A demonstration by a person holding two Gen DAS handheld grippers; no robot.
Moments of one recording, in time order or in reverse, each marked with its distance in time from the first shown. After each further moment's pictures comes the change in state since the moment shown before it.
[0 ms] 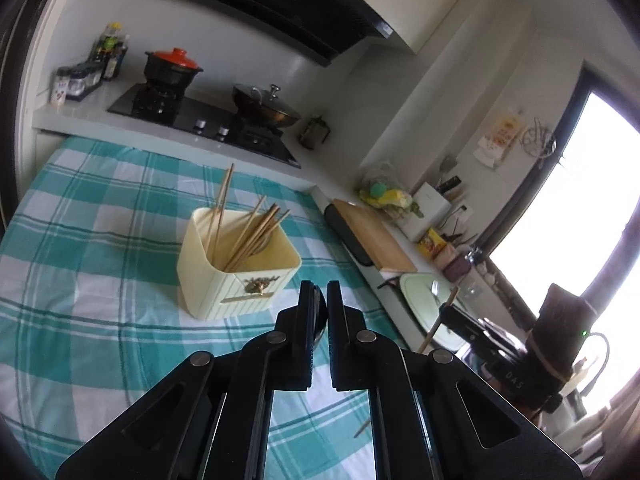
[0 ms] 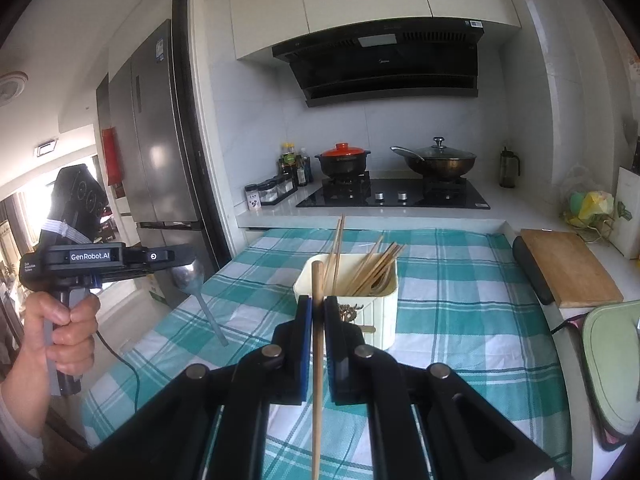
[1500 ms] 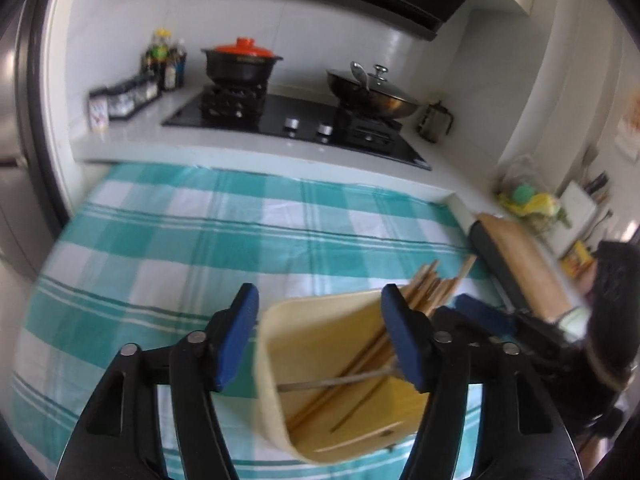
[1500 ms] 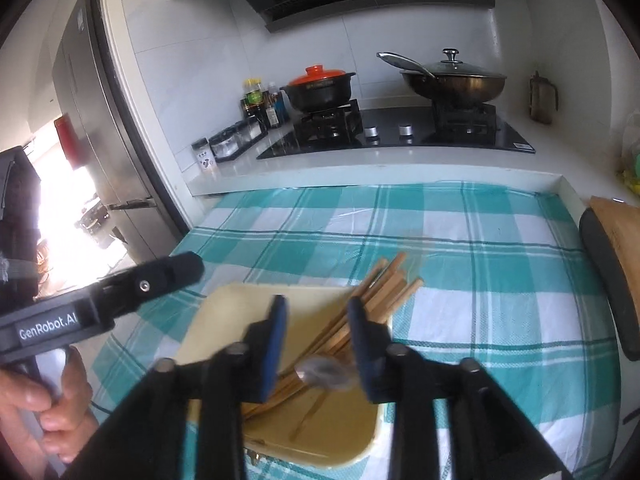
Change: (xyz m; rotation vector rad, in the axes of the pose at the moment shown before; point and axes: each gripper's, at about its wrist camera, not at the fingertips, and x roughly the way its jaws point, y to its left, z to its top) left arm 0.185 0.047 0.069 0.094 0.016 0.522; right arm 0.273 -0.097 0.052 0.098 0.252 0.027
